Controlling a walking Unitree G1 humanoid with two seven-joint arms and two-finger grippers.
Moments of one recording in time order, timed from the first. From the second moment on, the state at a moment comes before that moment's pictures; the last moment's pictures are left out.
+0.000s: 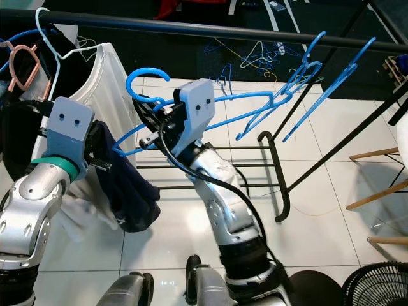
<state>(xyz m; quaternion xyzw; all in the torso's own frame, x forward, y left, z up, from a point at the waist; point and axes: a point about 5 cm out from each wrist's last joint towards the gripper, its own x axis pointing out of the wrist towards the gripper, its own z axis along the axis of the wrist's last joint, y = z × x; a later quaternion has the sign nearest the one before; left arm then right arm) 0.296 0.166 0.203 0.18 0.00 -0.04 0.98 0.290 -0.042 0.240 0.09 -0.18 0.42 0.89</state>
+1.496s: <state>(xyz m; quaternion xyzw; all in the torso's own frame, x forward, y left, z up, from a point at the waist) 0.302 0.167 0.205 0.16 0.00 0.01 0.99 0.324 -0.100 0.262 0.05 -0.23 0.21 0.95</state>
